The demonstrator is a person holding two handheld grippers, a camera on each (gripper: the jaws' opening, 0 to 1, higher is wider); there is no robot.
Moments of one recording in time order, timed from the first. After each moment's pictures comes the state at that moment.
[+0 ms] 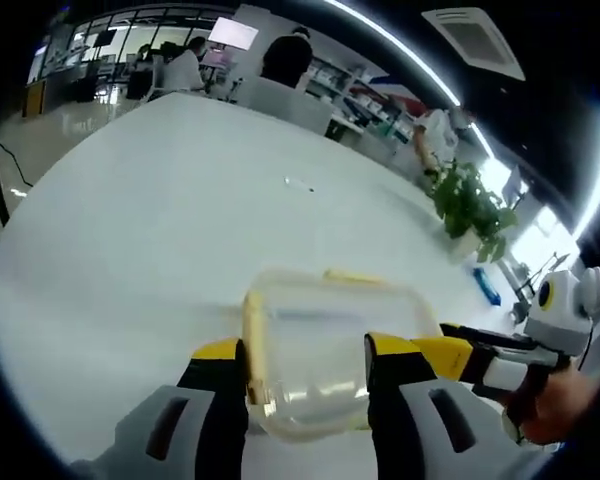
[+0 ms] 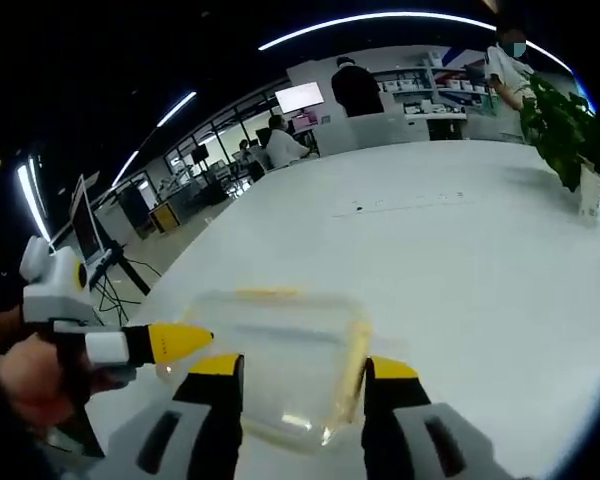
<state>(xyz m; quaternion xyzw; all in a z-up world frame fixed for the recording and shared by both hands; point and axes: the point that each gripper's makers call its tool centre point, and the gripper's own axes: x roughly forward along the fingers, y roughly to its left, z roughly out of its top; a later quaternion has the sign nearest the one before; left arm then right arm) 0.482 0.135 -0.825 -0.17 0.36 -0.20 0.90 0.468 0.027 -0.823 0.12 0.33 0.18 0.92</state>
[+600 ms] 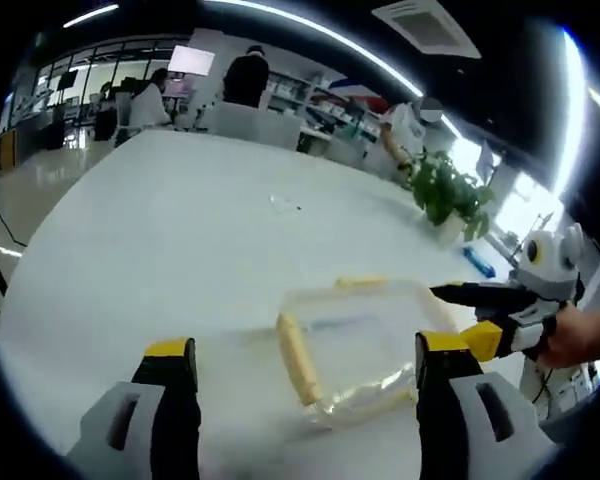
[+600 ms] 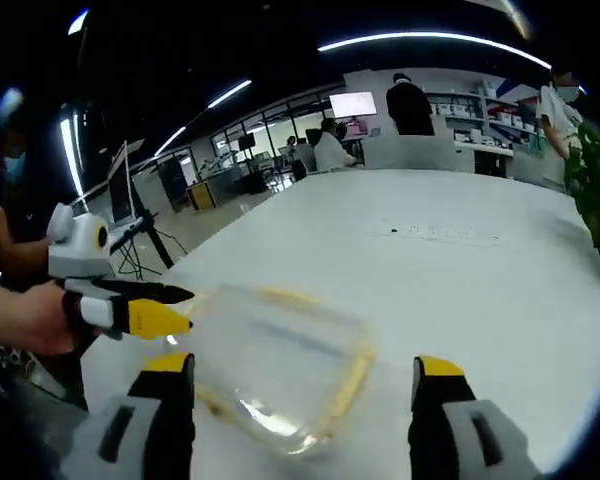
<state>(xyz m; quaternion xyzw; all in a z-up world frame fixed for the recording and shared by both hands) 0.487 0.163 -0.813 -0.11 0.29 -0.26 0.92 0.468 0.035 -0.813 0.04 0.29 0.29 0.91</state>
